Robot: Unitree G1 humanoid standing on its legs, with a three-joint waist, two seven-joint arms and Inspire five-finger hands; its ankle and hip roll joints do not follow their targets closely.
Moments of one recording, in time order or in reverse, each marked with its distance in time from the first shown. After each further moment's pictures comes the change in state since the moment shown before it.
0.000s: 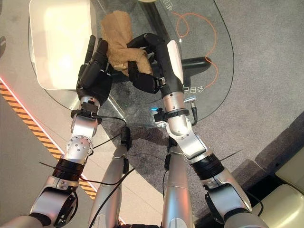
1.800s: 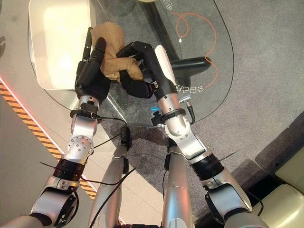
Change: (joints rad) left arm -0.018 -0.005 0.006 0.033 0.035 -0.023 -0.065; right arm -0.001 -0.011 0.043 0.000 0.000 0.013 0.146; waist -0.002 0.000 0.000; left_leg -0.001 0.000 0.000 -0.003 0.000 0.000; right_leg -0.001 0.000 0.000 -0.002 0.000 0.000
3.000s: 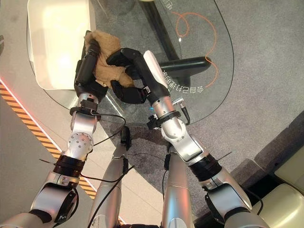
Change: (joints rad) left arm -0.022 0.002 0.001 0.036 0.018 -0.050 0.008; right arm -0.022 0.009 0.030 -0.010 0.001 -0.001 0.016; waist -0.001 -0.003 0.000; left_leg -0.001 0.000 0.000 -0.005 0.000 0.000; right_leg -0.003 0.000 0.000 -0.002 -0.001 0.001
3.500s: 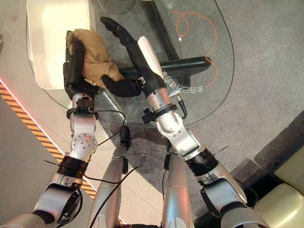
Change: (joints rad) left arm 0.004 -0.045 0.007 0.000 0.101 -0.182 0.165; right arm -0.058 0.032 -0.006 0.000 0.000 -0.002 -0.004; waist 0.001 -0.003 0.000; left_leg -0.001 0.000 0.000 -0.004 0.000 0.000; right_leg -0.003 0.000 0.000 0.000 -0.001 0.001
